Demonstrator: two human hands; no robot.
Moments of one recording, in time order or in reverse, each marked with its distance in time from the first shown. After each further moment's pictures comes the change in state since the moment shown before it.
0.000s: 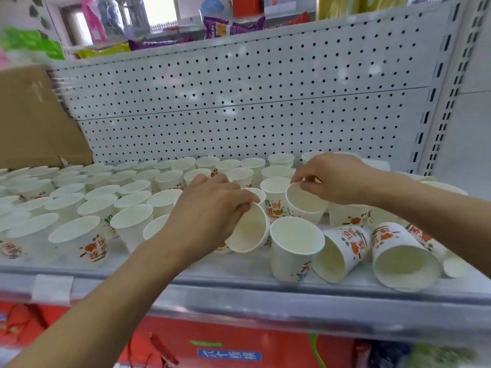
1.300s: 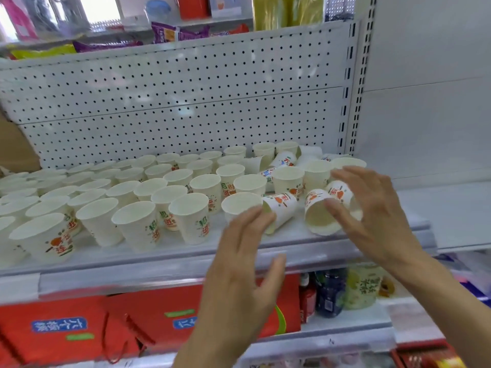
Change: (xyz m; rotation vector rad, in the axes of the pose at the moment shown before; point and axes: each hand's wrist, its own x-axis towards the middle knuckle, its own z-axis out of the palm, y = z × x) left_hand -0.083 0.150 0.001 -0.703 0.255 -0.168; right_hand -0.186 -0.007 0.031 0.144 0.621 0.385
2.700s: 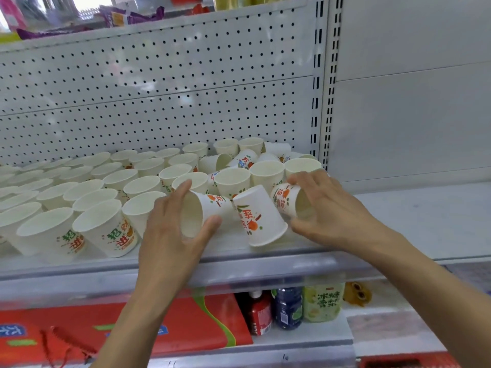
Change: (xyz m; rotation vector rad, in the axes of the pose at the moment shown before) left_hand 0.067 -0.032 0.070 0.269 0.097 -0.354; right_hand 0.041 0.079 -0.014 -0.082 -0.515 0.004
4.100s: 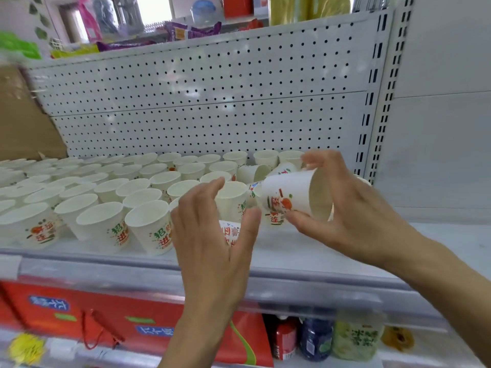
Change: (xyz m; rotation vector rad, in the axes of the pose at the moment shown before) left_hand -0.009 0.044 -0.007 -0.039 0.306 0.000; right_hand 0.020 -0.045 -0.026 0.312 0.181 -0.342
